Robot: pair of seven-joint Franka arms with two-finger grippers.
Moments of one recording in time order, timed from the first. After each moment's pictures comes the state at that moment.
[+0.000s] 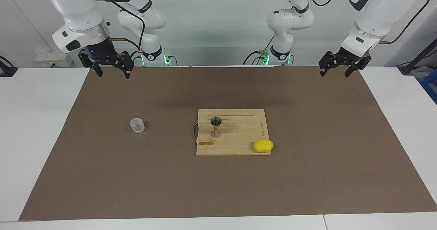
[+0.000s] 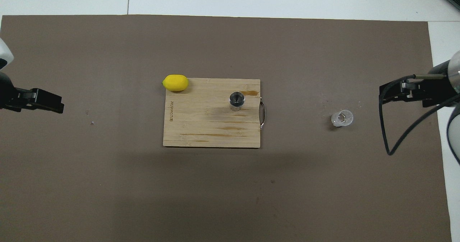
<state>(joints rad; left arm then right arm) 0.00 -0.02 -0.07 -1.60 -0.02 1.52 0.04 -0.02 0.02 0.10 -1.52 -0.03 1.51 0.19</state>
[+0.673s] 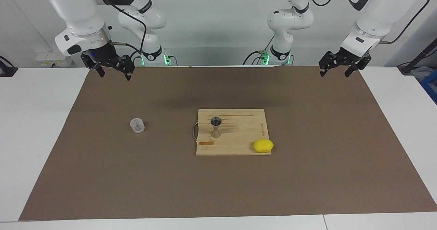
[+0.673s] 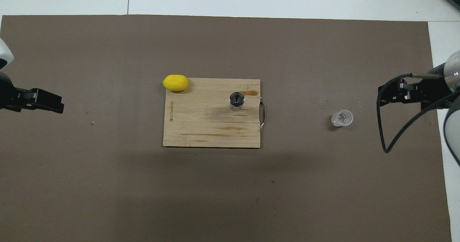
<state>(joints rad) 0.00 -0.02 -0.07 -1.60 -0.02 1.52 0.04 -0.02 0.03 0.09 -1.53 -0.03 1.49 0.23</state>
